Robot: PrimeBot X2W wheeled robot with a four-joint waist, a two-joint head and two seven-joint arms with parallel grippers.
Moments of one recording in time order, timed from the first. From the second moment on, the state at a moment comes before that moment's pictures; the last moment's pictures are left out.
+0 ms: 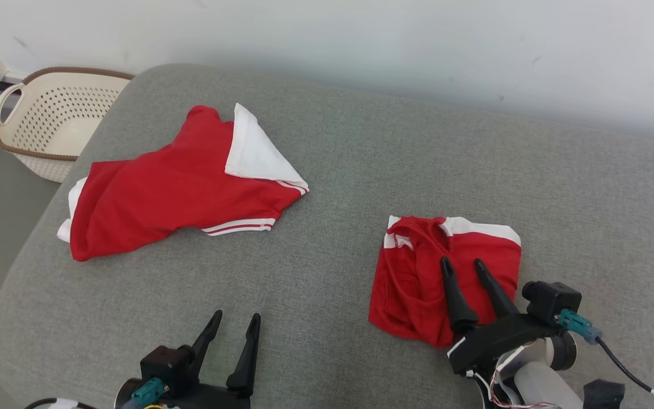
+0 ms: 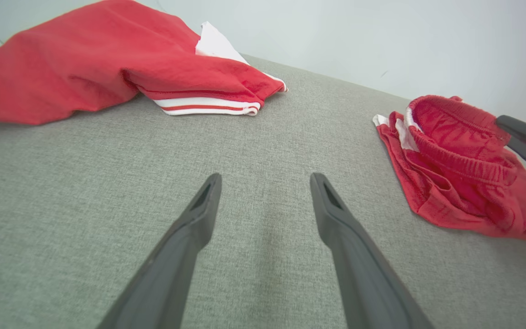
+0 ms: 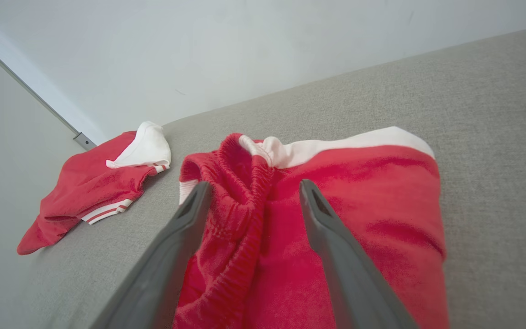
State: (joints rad) left arm -0.31 0.05 -0.30 0.43 -0.31 -0.04 -0.26; right arm -0.41 -0.11 0.38 0.57 0.53 0.13 -0.26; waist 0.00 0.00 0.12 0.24
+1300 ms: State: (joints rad) left arm -0.31 0.05 -0.31 0.42 -0.27 -0.03 -0.26; right arm -0.41 -0.09 0.17 0.73 0.41 0.13 -0.26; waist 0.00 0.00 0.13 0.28
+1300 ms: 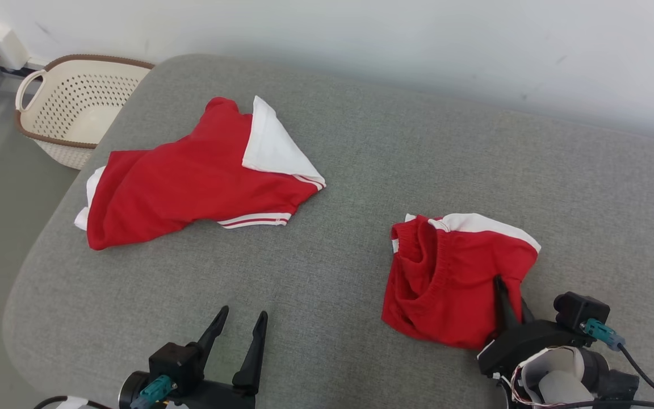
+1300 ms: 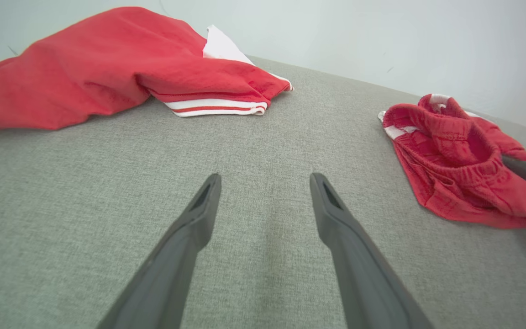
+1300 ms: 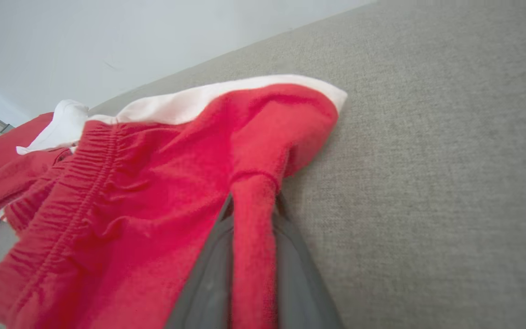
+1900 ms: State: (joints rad) left arm -0.30 0.05 -0.32 0.36 -0.23 -0.04 -0.26; right arm -0.37 -0.11 0.14 0.69 0.31 0.13 -0.26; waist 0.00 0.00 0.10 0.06
